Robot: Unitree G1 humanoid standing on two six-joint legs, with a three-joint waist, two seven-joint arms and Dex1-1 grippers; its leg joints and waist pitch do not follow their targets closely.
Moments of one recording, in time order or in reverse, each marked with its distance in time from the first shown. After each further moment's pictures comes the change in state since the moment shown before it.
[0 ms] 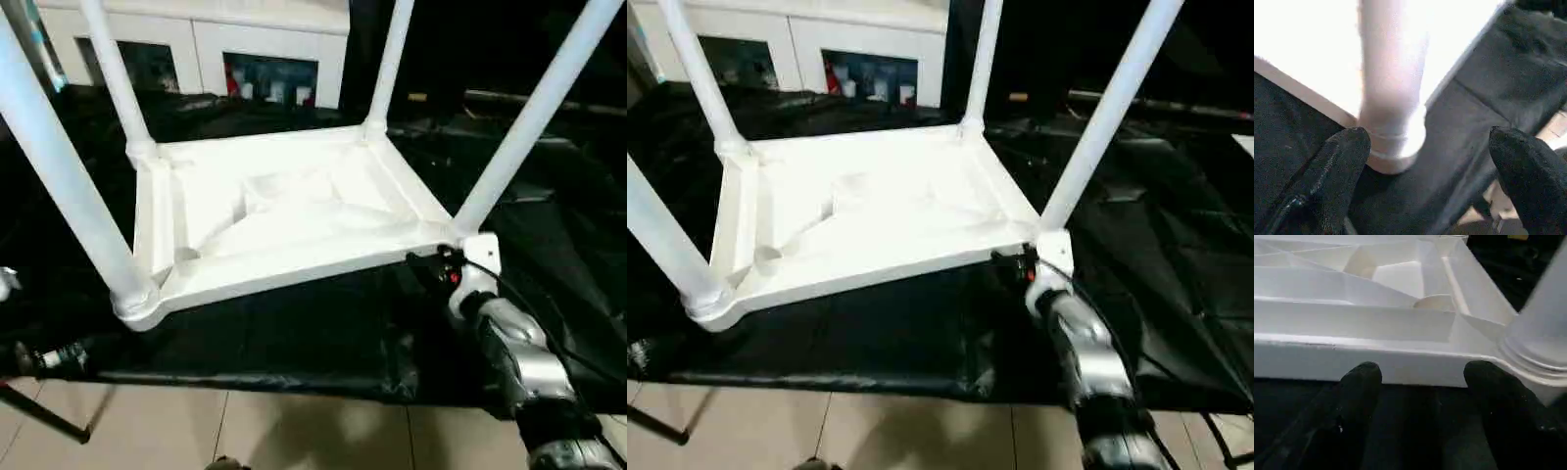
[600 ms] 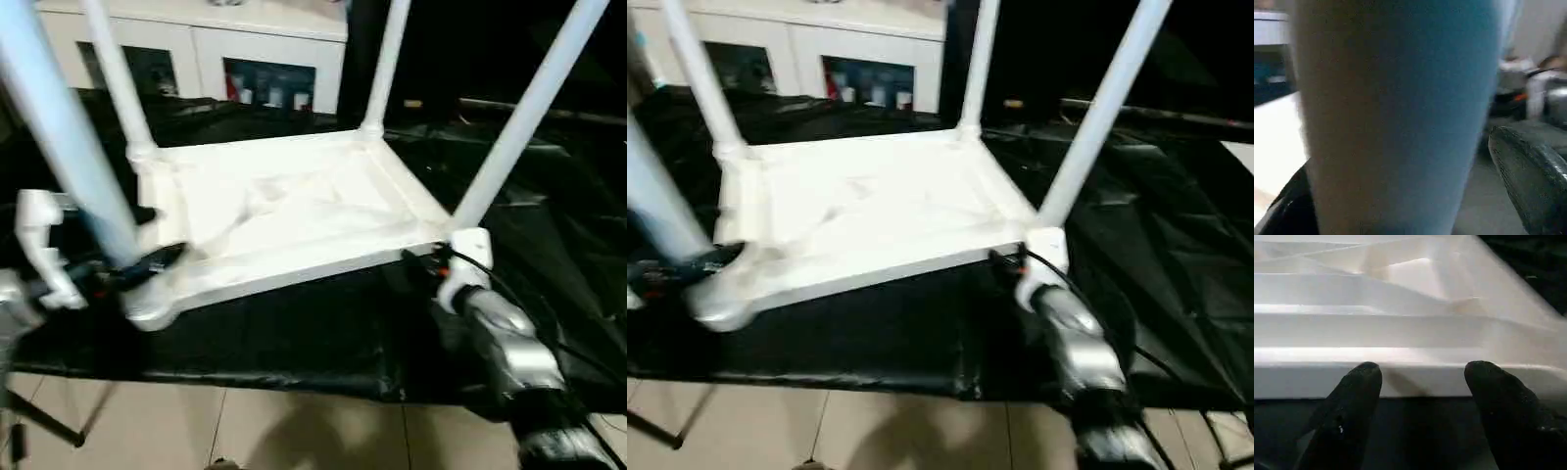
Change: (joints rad) left arm -0.326 -0.244 -0.197 -0.014 -0.086 -0.001 0.098; right arm -0.153 0.076 0.040 0.140 -0.032 0.050 -0.058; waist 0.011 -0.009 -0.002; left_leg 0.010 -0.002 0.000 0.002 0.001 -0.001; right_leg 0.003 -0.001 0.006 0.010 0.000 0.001
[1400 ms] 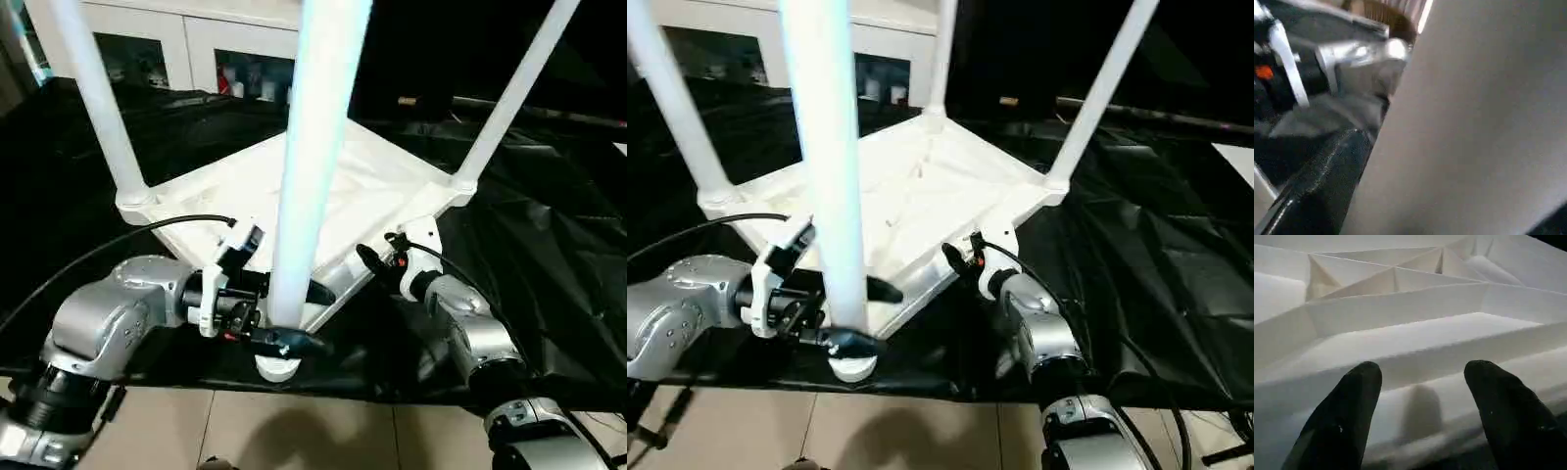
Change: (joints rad) left arm -0.245 -0.097 -0.589 -0.111 0.022 0.299 -0.178; right arm -0.129 0.059 0.056 0.183 -0.036 -0.102 0.092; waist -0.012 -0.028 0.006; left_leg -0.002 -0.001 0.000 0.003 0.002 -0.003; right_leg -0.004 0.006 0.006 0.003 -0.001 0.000
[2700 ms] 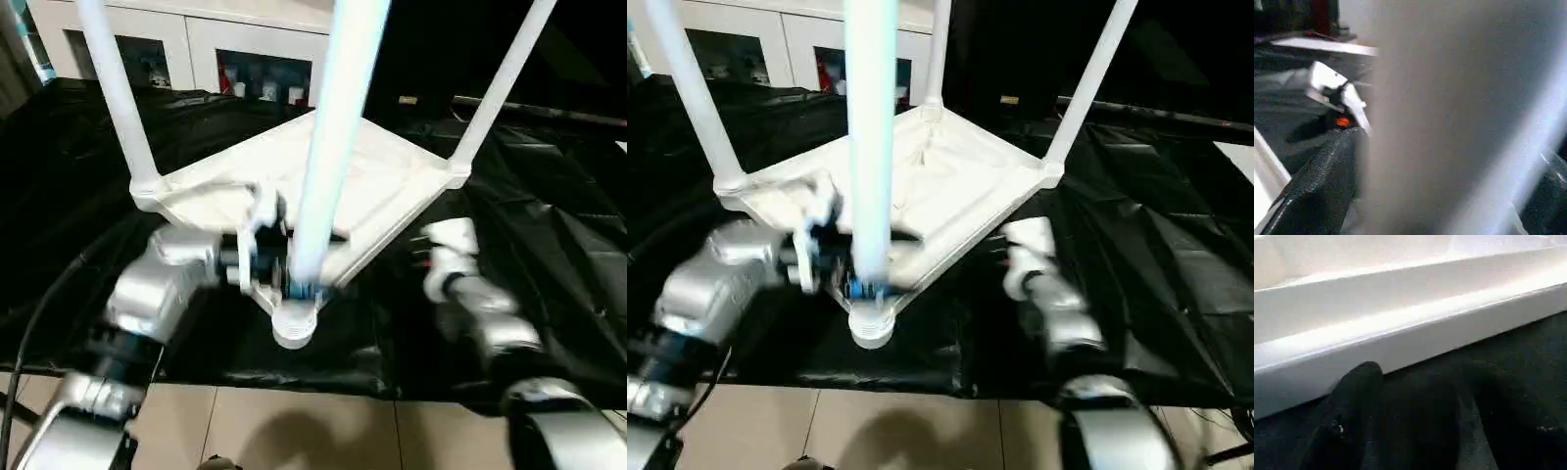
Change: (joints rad) left arm -0.087 -0.128 0.037 0.227 0.094 -0.304 0.008; right arm -0.090 -0.041 -0.058 0.262 -0.056 -0.067 -0.038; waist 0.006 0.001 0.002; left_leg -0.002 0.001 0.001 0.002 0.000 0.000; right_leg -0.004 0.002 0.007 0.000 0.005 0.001
